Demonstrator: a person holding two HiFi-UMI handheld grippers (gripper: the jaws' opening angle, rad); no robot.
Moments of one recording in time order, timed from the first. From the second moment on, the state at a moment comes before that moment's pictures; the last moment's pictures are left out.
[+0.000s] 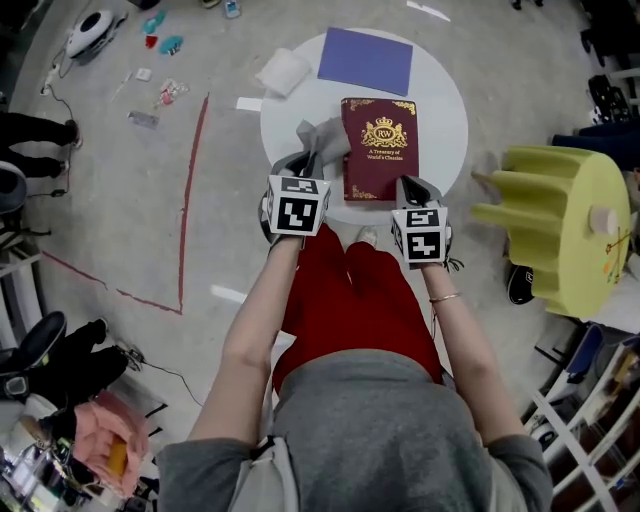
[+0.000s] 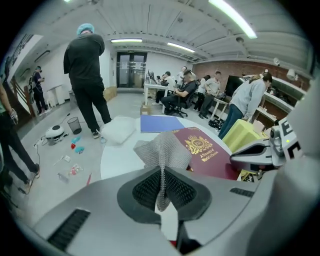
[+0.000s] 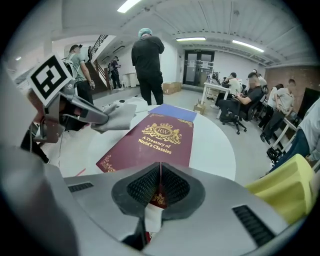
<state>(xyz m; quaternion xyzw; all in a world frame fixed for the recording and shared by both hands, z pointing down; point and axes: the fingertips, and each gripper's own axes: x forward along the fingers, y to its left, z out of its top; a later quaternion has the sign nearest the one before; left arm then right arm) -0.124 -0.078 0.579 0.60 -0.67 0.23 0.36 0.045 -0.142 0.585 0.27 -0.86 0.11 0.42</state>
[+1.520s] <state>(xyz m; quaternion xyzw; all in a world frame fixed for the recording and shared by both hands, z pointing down) -0.108 -0.148 0.610 0.62 -0.64 0.27 0.35 0.049 -0.144 0.591 0.27 -0.85 0.12 0.43</state>
